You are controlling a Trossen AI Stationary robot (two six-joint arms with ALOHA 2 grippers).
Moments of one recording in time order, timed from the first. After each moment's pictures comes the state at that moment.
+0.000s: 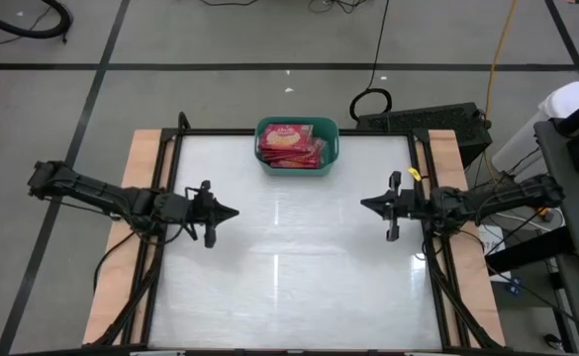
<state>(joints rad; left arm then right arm) -0.23 0.75 0.43 -0.08 -0.34 -0.28 0.18 0.46 0.20 0.25 0.30 -0.05</state>
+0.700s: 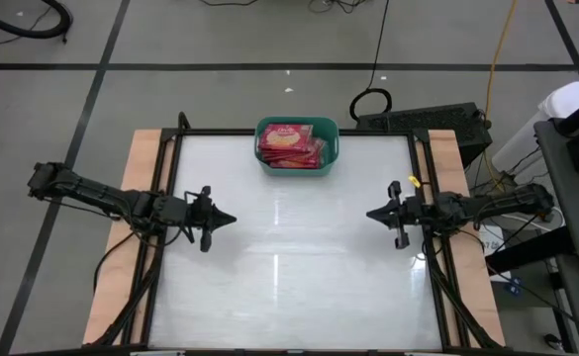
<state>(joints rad) -0.23 0.69 0.31 -0.01 -0.26 -0.27 0.17 0.21 0.02 0.27 0.13 0.02</state>
